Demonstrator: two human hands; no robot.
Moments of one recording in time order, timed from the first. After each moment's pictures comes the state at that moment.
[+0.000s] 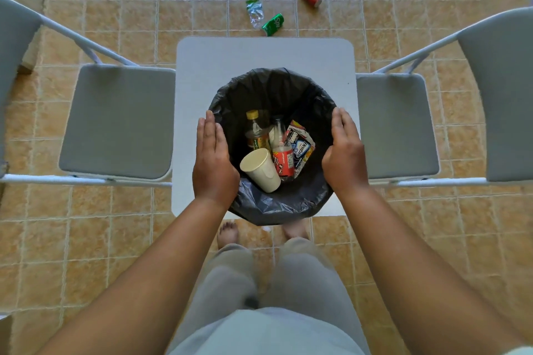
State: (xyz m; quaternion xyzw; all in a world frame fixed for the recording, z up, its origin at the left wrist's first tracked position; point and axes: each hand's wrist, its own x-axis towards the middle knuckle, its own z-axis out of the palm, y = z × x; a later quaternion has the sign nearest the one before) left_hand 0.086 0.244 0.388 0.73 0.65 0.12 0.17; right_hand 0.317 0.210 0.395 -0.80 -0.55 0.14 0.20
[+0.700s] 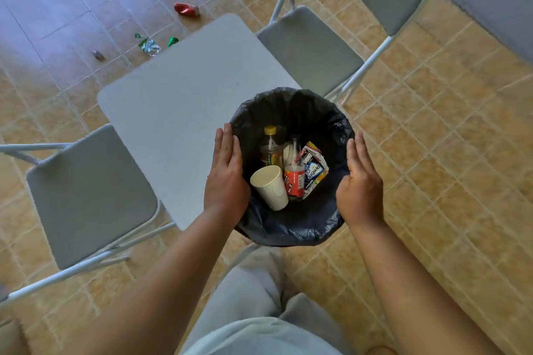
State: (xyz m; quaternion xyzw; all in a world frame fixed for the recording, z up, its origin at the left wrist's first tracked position) left_hand 0.059 0.137 0.420 0.91 0.33 0.04 0.23; right_hand 0.201 -0.048 0.420 -0.93 -0.27 0.01 0.25
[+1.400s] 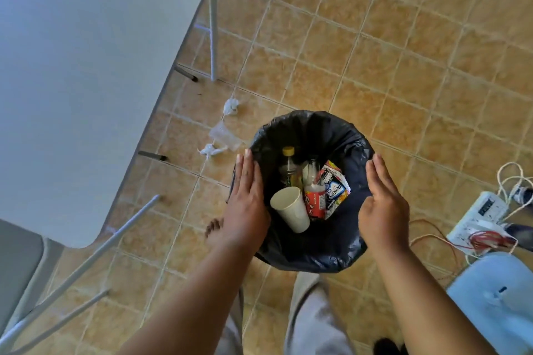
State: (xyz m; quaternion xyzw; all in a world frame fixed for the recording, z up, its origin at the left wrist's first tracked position) left_hand -0.018 -0.067 0.164 0.95 0.07 -0.16 0.27; right_hand 0.023 -0.299 0.197 -0.97 0.03 0.09 0.21
